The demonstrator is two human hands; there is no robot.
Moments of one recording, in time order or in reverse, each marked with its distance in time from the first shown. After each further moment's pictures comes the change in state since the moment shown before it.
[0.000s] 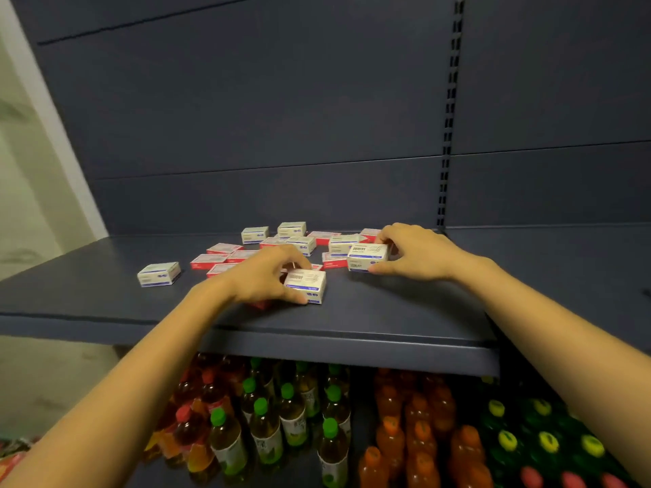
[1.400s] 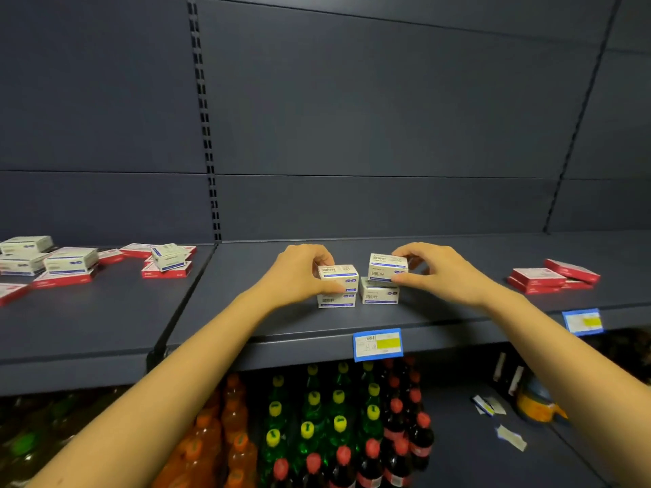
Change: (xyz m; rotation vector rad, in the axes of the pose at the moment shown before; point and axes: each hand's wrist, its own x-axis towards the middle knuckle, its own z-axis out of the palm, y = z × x) left_hand 0.137 0.371 0.157 -0.240 0.138 0.295; right_hand -0.271 0.289 -0.130 0.102 0.180 0.312
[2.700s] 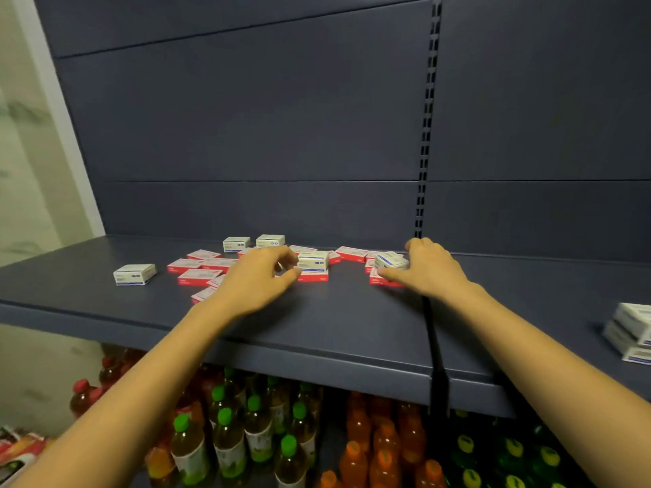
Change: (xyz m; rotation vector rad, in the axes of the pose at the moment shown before) left_hand -0.177 -0.212 -0.214 0.368 0.294 -0.393; right_hand 0.156 -0.263 0.188 -0.074 -0.019 -0.053
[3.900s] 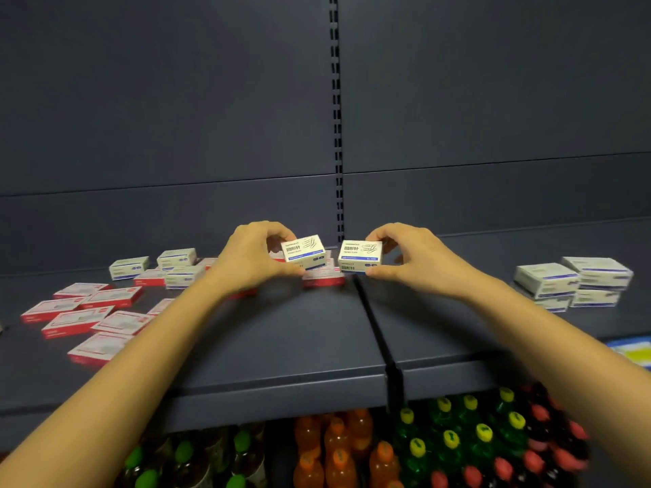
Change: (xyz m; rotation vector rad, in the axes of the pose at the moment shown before) left_hand 0.075 0.045 0.037 -0.268 -0.092 0.277; right_hand -0.051 0.031 -0.049 0.227 0.074 -0.104
